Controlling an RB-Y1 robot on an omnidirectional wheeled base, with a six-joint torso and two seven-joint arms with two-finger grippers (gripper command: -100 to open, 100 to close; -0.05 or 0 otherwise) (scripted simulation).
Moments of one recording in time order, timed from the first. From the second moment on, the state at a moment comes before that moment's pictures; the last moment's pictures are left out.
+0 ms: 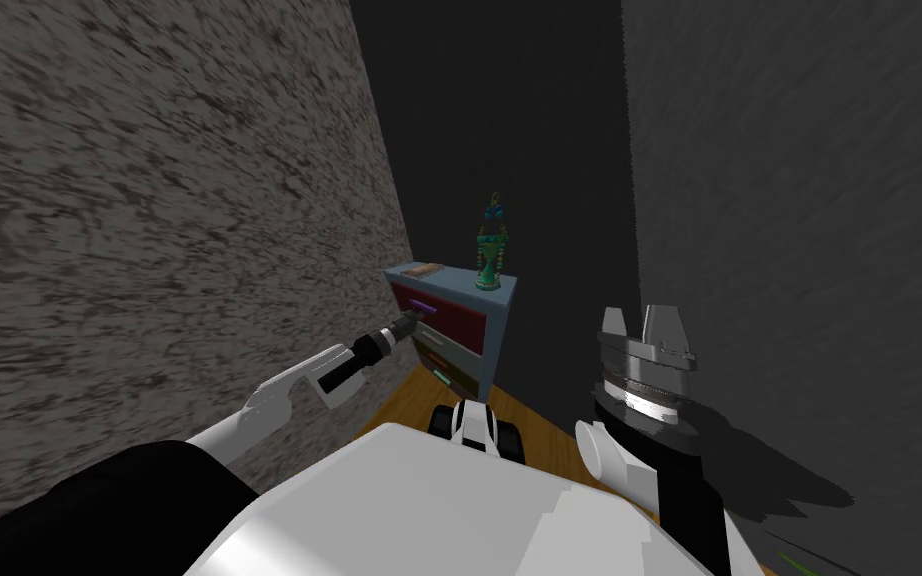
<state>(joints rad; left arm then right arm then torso) 0.46 1.04 -0.01 -2.40 -0.12 0.26 0.63 0.48 0.04 -0.05 -2.33 0.05 -0.63 0.16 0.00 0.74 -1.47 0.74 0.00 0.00</state>
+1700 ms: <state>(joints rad) 0.48 1.07 0.00 -2.44 -0.12 0.28 0.64 0.48 0.04 -0.05 -2.33 0.05 -0.63 0.16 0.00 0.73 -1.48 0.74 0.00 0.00</state>
